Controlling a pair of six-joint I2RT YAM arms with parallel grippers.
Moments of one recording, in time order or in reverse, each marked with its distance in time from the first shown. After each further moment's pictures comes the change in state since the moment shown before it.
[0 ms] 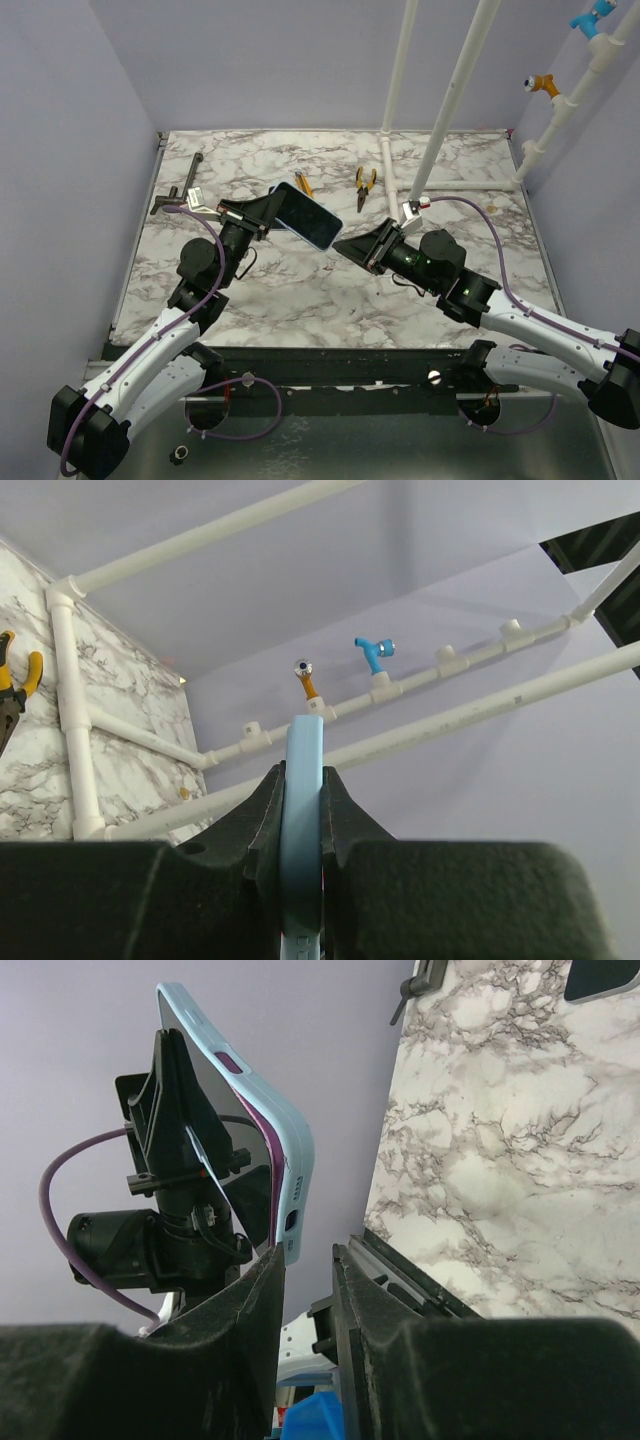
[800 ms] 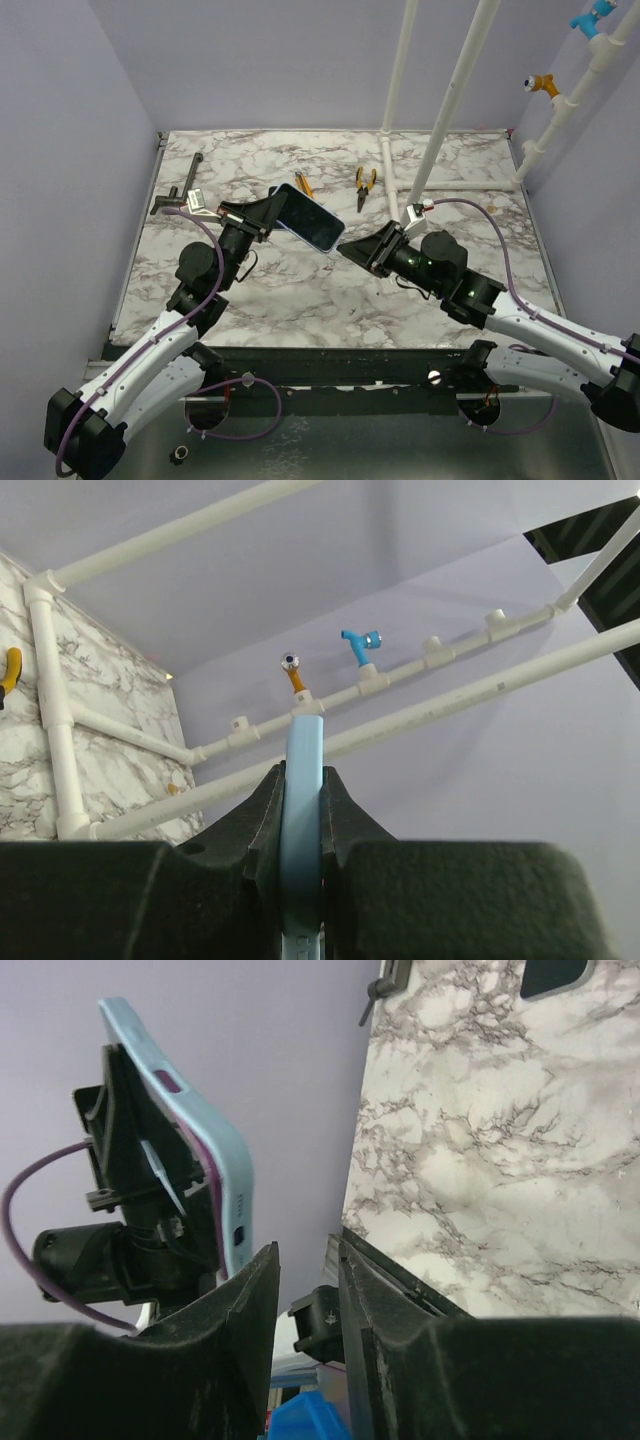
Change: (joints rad) left arm -0.033 -0.020 0.000 0.000 -0.013 0.008; right arm 0.000 -0.006 0.008 -0.085 0.023 -0.006
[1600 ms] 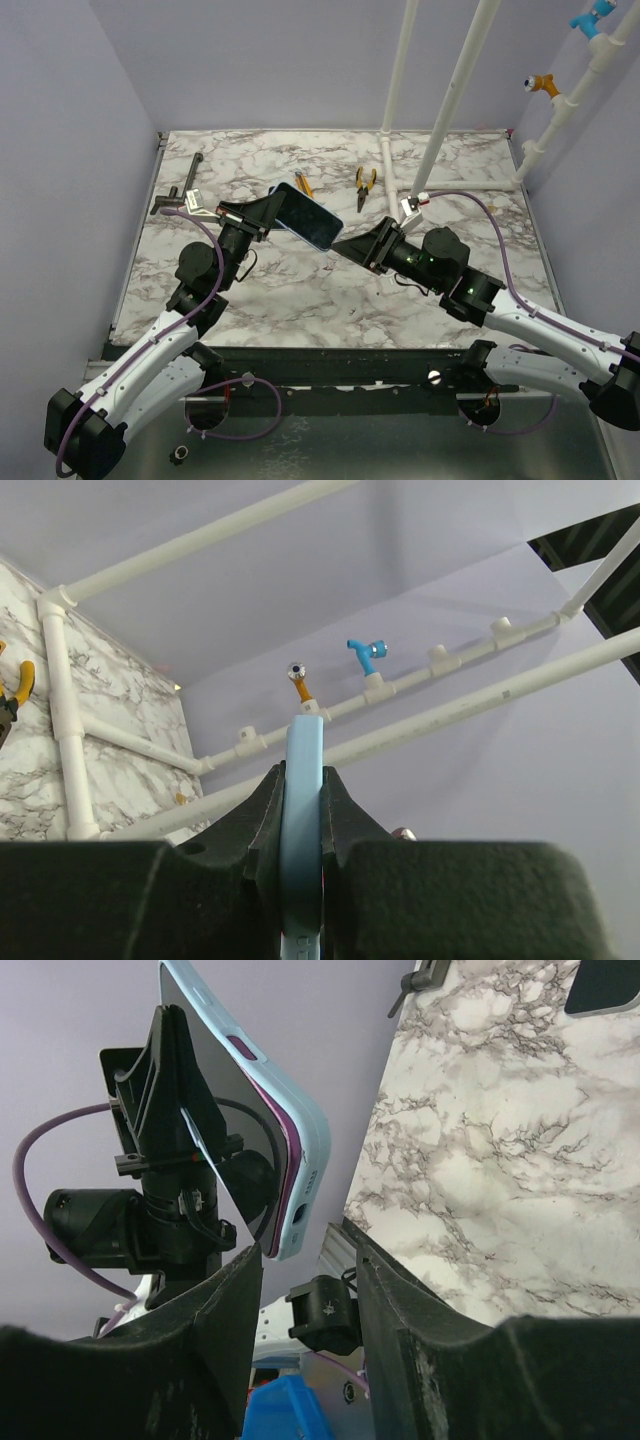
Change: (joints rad) left arm 0.000 -0.008 0.000 -0.001 -0.024 0.021; right arm 0.000 -0.010 0.029 0.035 -0.072 -0.104
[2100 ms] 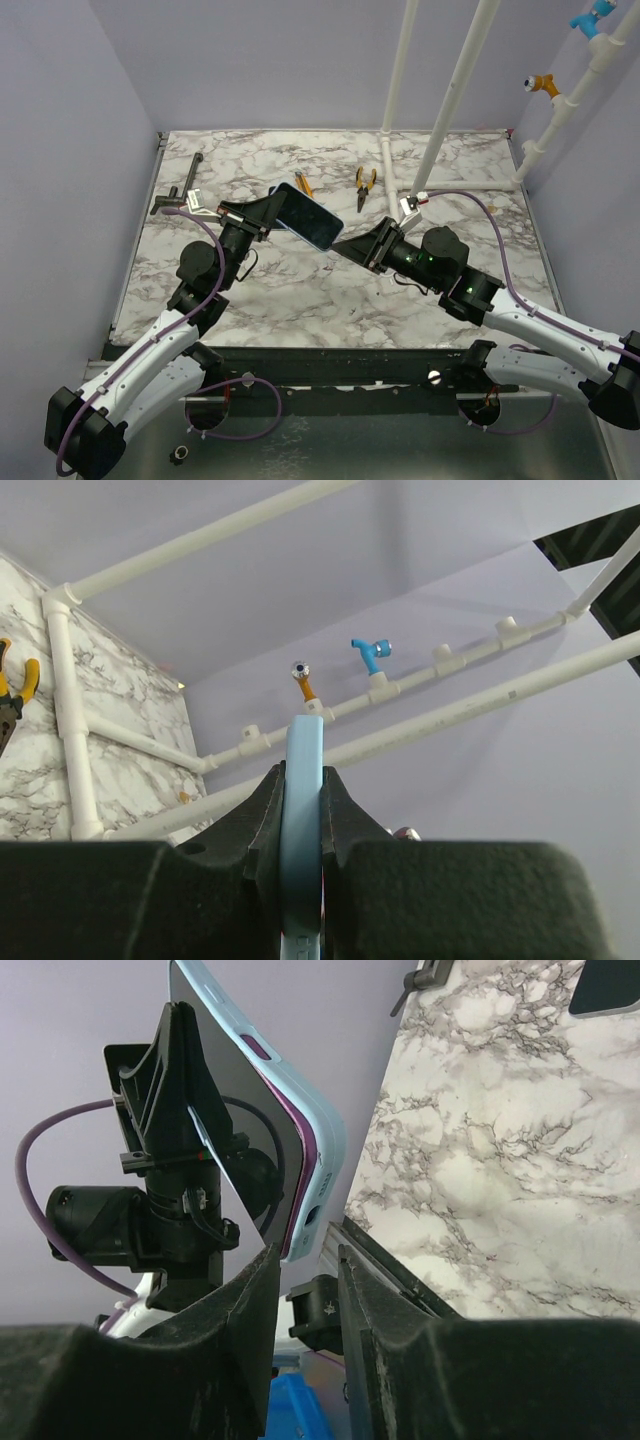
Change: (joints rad) left arm 0.000 0.009 0.000 0.000 0.000 0.000; right arm 0.000 0.008 0.004 0.006 -0.007 -0.003
